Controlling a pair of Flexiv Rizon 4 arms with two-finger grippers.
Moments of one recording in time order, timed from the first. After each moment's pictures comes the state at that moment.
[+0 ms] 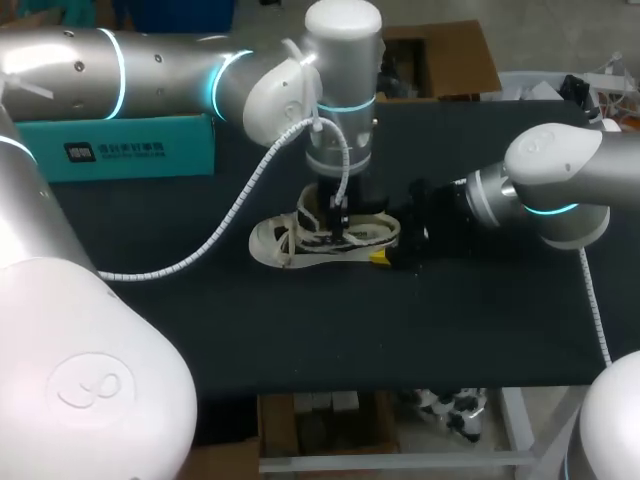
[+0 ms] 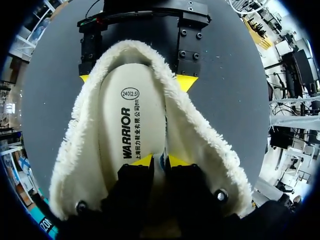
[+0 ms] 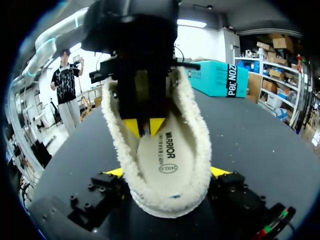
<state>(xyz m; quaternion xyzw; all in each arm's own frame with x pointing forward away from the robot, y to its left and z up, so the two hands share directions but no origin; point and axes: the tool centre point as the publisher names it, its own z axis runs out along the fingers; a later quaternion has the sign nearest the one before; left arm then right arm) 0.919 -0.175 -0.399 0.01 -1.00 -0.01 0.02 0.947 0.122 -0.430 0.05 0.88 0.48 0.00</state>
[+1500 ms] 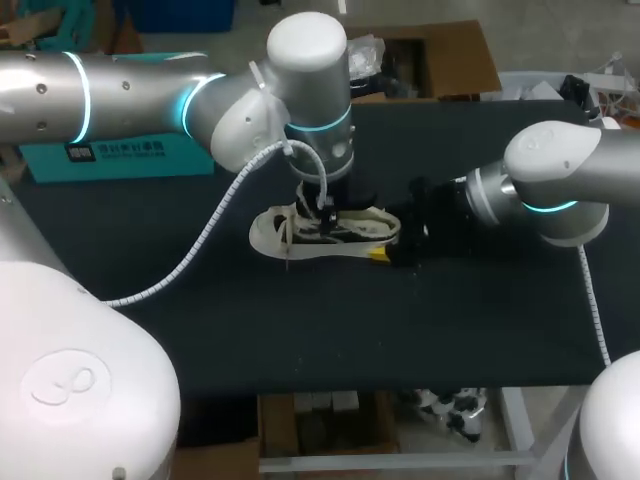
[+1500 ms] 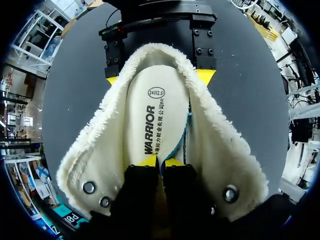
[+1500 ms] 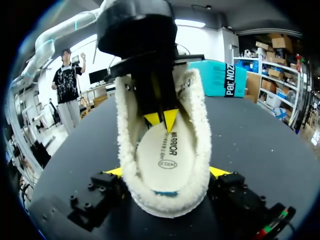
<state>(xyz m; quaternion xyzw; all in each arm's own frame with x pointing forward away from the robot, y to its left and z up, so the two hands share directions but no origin) 0.957 -0.174 -0.392 -0.03 -1.00 0.05 -0.08 0.952 0.121 -0.430 0.05 0.88 0.48 0.00</state>
